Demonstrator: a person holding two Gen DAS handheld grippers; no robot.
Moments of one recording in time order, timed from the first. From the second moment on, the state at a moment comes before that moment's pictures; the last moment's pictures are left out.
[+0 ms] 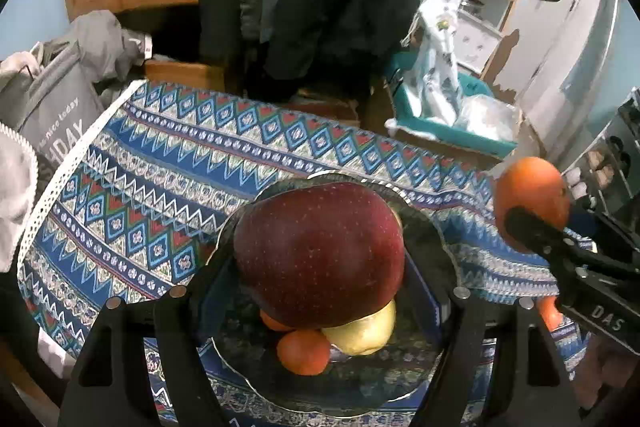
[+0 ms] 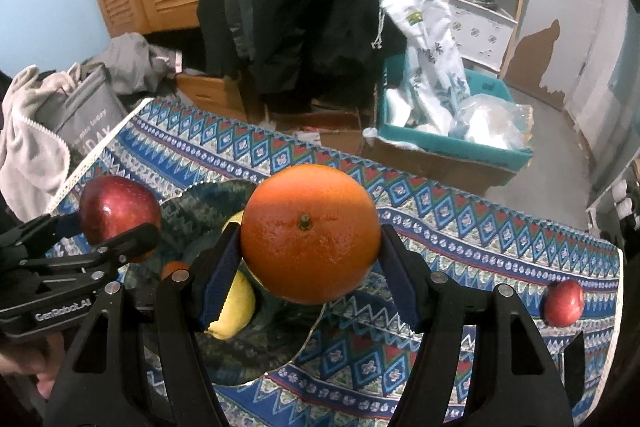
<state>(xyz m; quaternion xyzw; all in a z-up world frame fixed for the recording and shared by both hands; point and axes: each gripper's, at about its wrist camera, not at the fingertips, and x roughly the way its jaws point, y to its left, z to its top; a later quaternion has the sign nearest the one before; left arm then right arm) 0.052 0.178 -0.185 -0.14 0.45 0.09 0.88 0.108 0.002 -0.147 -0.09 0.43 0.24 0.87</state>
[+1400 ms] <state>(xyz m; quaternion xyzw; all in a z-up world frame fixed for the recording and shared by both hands) 0.056 0.189 -0.232 -0.17 0.52 0.11 0.83 0.118 0.020 -0.217 -0.10 0.51 0.26 0.82</state>
